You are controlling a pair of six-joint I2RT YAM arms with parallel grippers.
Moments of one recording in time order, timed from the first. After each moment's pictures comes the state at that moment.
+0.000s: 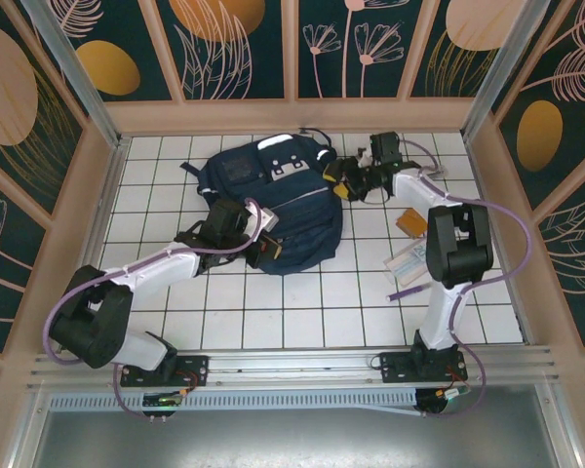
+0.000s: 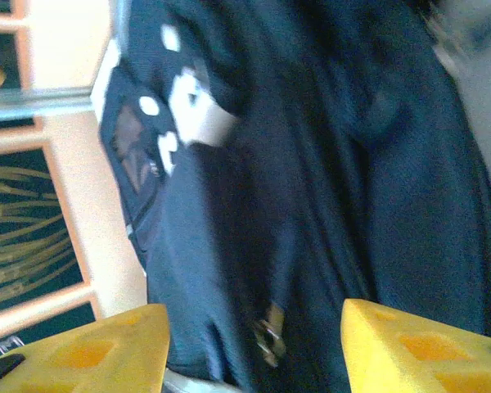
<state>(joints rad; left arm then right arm) -0.55 1.45 0.75 -0.05 0.54 -0.09 0.24 1.90 1.36 -0.34 -0.67 0.91</state>
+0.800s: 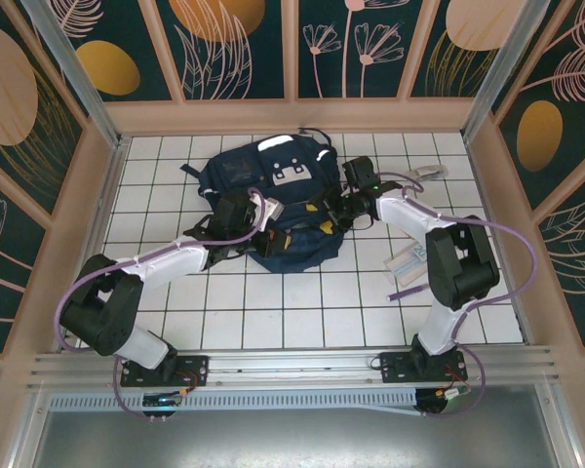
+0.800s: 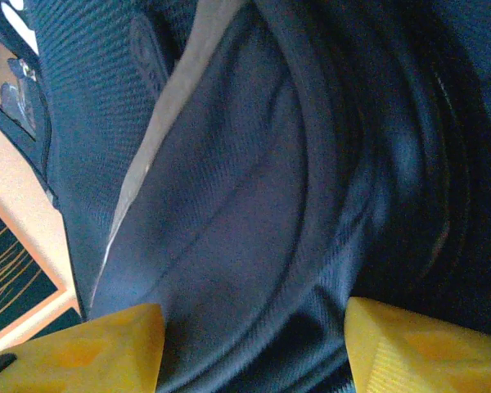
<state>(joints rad) -0.58 1.52 0.82 0.03 0.52 -0.26 0.43 1.75 1.21 -0.44 -0.53 1.21</state>
